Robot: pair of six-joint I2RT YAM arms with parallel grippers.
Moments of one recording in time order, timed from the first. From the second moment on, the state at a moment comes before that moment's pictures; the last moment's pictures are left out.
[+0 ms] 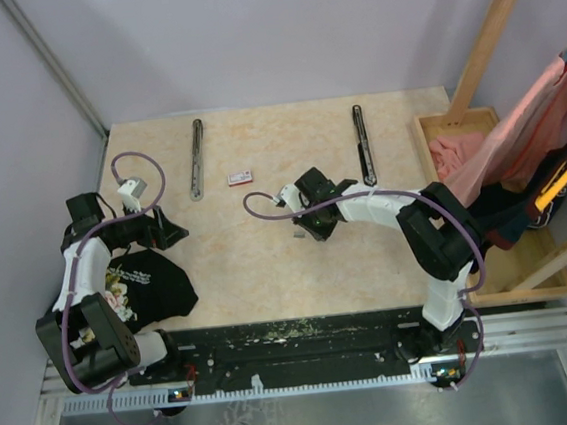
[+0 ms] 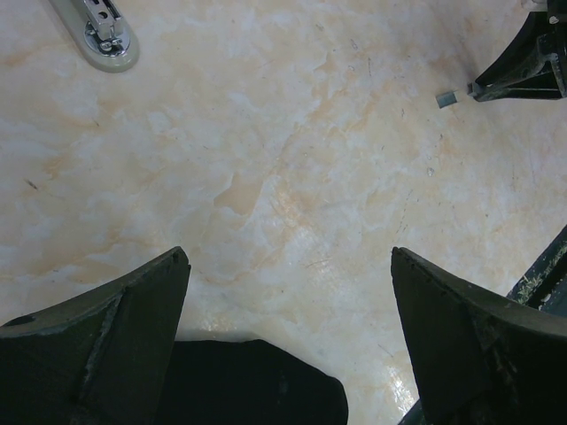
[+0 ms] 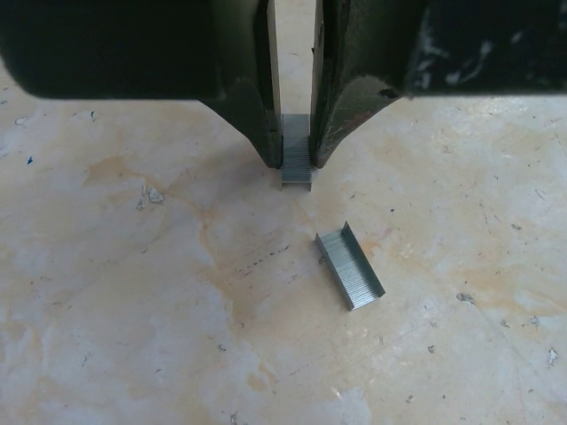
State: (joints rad) left arm 0.36 1.29 0.84 -0.52 0.94 0.44; right arm 0.67 1.80 1.13 -0.46 -0.09 -0.33
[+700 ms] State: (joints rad) left arm 0.36 1.29 0.84 -0.52 0.94 0.44; right arm 0.63 1.80 1.25 -0.52 -0.08 -0.35
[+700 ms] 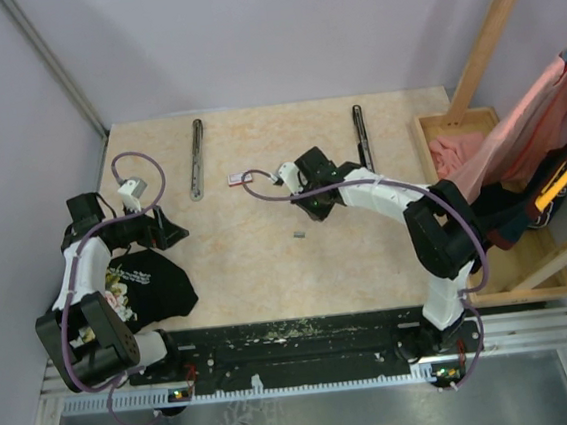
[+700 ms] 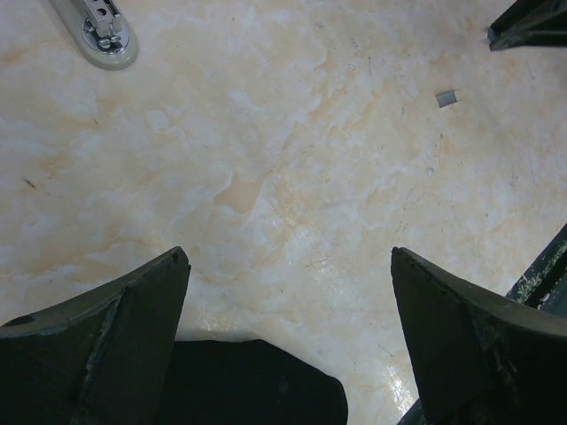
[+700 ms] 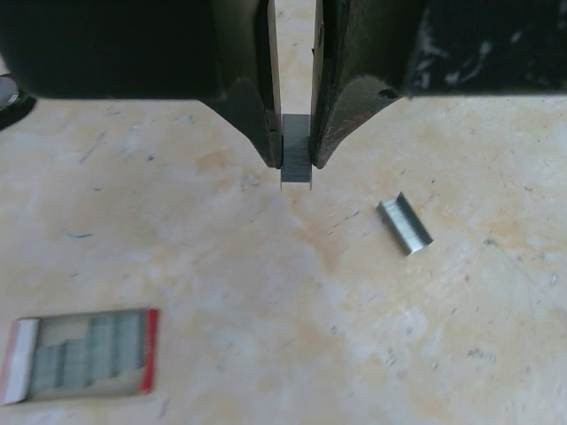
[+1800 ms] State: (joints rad) left arm 0.36 1.30 0.84 -0.52 0.94 0.44; right arm 0.53 2.16 1.72 -0.51 -0.11 -0.50
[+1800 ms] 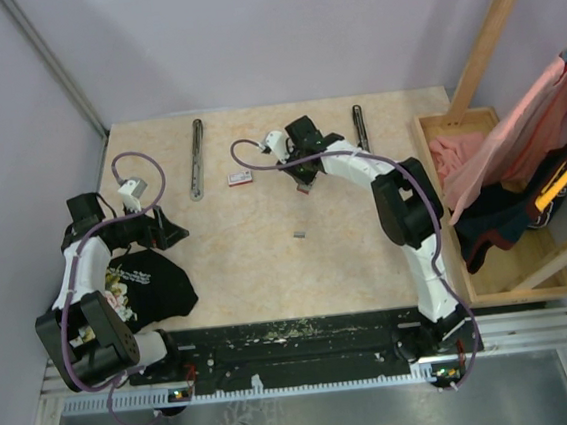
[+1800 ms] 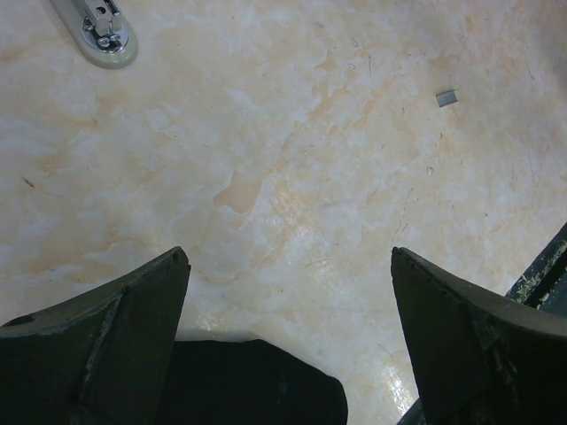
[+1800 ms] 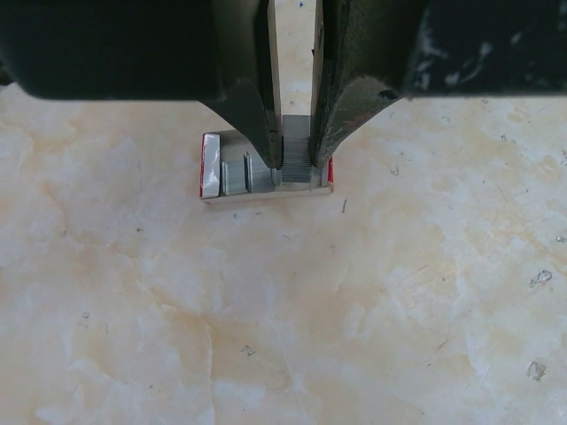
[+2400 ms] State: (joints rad) left arm 0.36 1.30 0.84 -0.52 0.94 0.44; right arm 0.52 2.19 1.72 -0.51 -0.12 -0.50
